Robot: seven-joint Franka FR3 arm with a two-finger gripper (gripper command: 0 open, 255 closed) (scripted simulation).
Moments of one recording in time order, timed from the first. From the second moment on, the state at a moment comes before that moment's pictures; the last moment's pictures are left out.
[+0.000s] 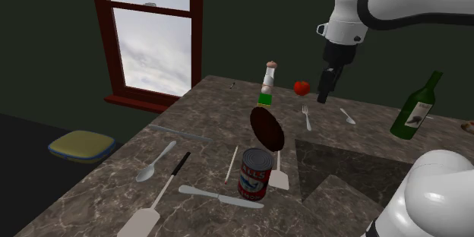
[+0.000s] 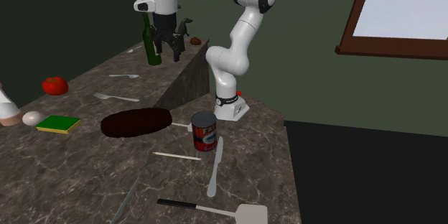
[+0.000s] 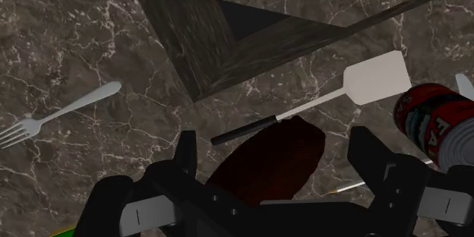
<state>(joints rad) 0.00 -0.80 0.06 -2.38 -0.09 1.59 -0.16</state>
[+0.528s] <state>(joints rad) 0.07 -0.73 0.13 -2.45 -0.02 1.72 -0.14</state>
